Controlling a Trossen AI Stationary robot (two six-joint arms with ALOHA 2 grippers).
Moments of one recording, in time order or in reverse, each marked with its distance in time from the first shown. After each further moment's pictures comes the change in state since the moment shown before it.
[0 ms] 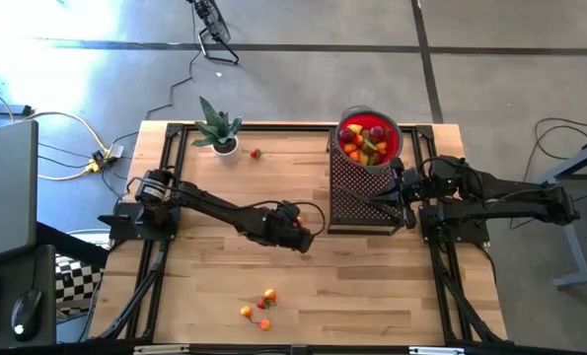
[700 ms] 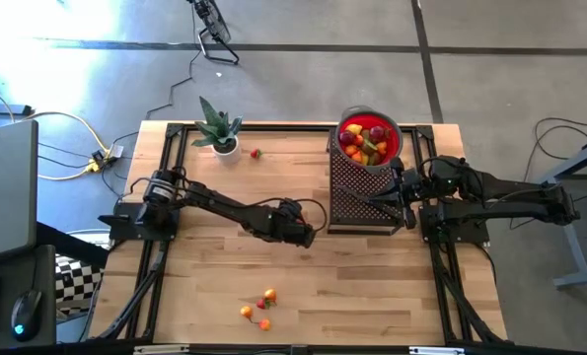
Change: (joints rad) left arm 0.037 0.055 -0.001 0.038 0.006 0.003; right arm 0.000 0.000 0.000 0.001 0.000 -0.006
